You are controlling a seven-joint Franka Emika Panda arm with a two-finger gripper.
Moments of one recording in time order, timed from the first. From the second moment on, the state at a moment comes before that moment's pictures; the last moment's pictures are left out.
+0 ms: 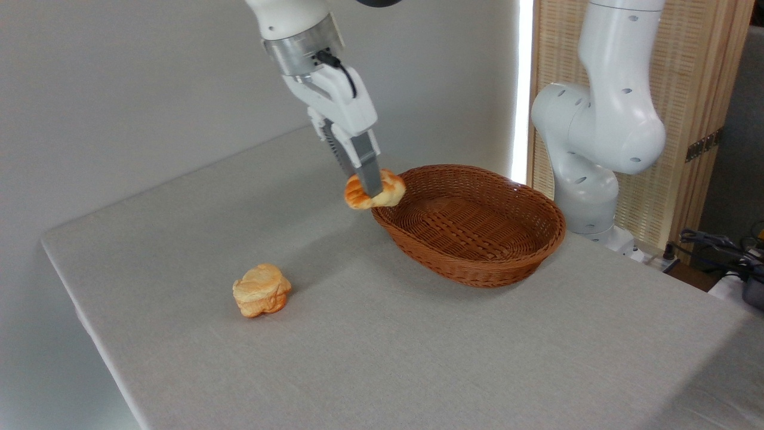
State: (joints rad) arm -0.23 -0.17 0.00 -1.90 -0.03 1.52 0.71
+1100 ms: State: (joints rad) arm -0.22 0.12 0.04 -1.82 0.01 1.86 0.71
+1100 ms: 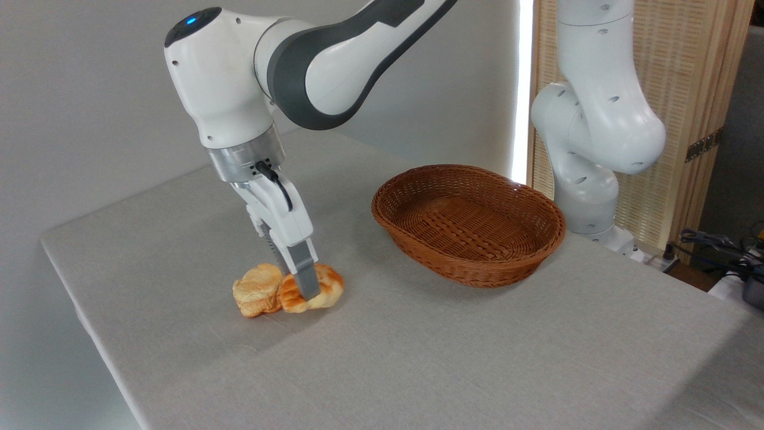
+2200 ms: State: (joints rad) arm -0.22 0.11 0.03 -1.64 -0.02 1.87 0.54
